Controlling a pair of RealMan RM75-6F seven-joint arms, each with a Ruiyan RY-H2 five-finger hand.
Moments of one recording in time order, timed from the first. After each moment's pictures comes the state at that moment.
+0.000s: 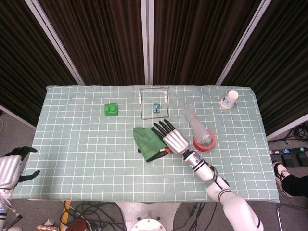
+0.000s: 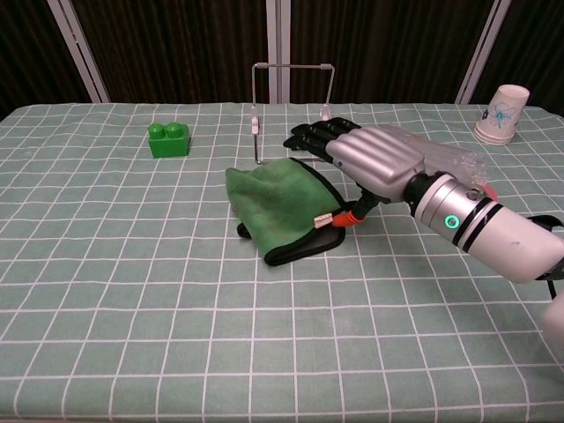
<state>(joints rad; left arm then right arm) -0.10 -1.05 -0.04 -1.74 1.36 1.38 0.06 0.81 -2.18 0.01 -0.24 -1.68 1.20 0.35</state>
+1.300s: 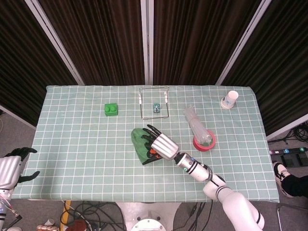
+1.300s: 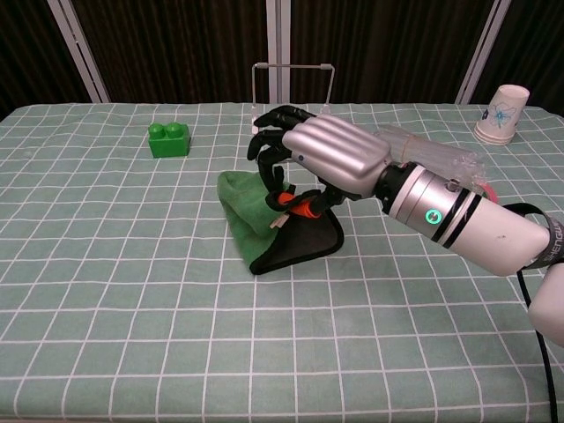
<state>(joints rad) -0.10 -1.04 -0.03 -1.73 1.36 1.37 0.05 0.88 -2.13 -0.05 -0.38 -1.72 1.32 0.41</state>
